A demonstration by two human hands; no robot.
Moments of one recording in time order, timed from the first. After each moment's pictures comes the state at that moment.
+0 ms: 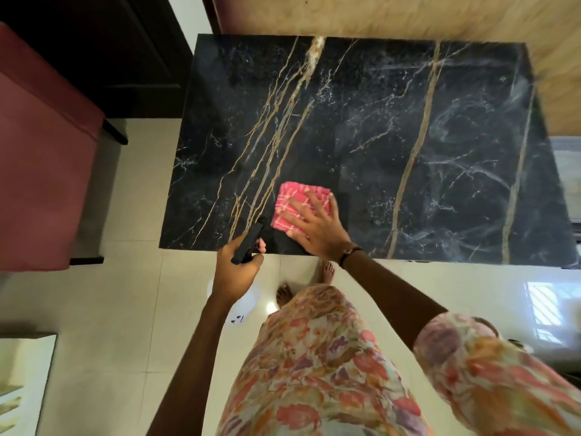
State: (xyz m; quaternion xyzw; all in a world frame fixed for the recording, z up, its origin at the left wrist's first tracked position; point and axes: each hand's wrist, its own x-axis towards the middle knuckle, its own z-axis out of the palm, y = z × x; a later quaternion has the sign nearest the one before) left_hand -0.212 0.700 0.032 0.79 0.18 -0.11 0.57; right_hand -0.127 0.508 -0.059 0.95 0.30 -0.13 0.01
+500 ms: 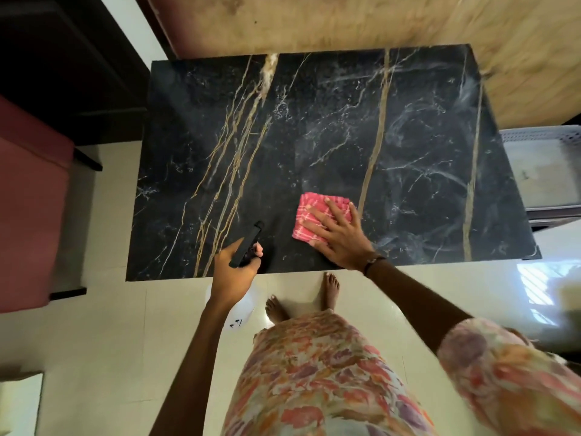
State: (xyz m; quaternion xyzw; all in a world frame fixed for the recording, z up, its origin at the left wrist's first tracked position) left_hand -0.177 0.638 0.035 0.80 0.17 -0.13 0.56; right_hand -0.125 0.391 -0.047 0.96 0.25 -0.15 0.00
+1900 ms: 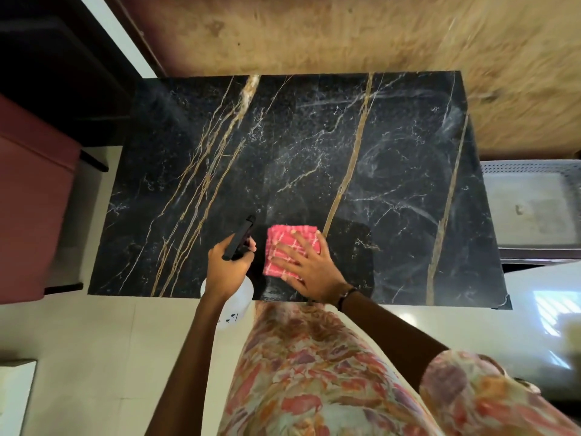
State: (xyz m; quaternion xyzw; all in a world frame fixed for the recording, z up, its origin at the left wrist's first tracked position) left_hand -0.120 0.539 0.046 0.80 0.21 -0.10 0.55; right_hand -0.115 0.342 -0.062 0.92 0.36 -0.13 -0.04
